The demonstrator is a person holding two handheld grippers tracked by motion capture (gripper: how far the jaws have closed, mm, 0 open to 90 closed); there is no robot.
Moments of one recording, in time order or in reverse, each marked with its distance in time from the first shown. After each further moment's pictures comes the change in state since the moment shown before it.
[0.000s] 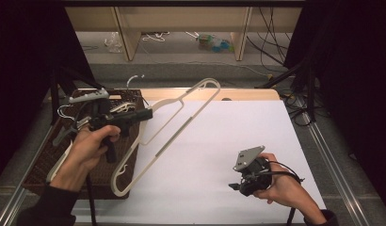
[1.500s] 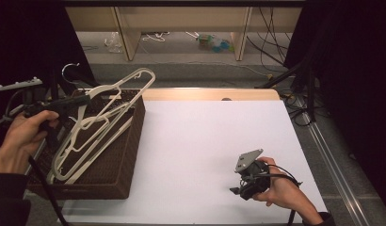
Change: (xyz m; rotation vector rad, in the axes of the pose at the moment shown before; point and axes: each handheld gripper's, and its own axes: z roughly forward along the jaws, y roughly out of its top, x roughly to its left) left arm 0.109 0.021 -0.102 -0.014 0.239 0.037; right arm -0.003 -0.015 0.019 0.045 0.013 0.070
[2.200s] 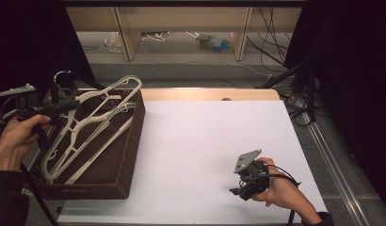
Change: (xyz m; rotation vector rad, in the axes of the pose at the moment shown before) left arm 0.051 -0.020 -0.010 0.007 0.040 -0.010; right arm 0.000 -0.001 0.005 0.010 0.009 0.003
